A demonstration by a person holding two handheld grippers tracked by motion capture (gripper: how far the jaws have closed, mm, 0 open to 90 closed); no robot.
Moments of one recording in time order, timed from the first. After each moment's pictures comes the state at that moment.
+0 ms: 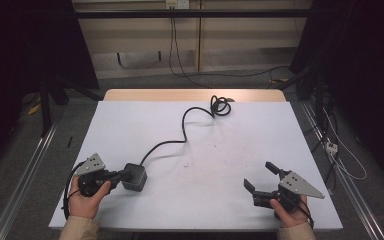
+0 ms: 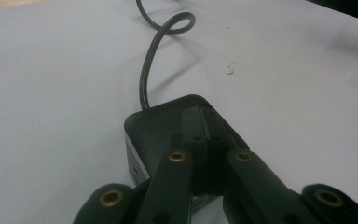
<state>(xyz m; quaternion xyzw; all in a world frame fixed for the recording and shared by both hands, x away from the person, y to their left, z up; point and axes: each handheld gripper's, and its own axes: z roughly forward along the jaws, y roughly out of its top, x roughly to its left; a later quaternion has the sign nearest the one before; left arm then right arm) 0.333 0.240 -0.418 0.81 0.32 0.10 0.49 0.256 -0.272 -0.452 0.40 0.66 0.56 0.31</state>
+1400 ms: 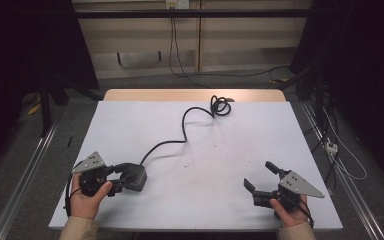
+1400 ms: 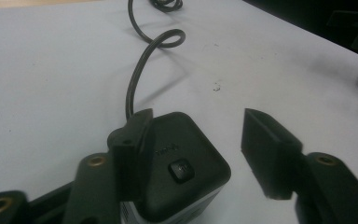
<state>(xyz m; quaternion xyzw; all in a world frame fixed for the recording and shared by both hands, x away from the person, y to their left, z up) 0.334 0.235 -0.413 0.79 0.34 0.08 0.51 0.256 -0.273 -0.452 0.40 0.66 0.56 0.31</state>
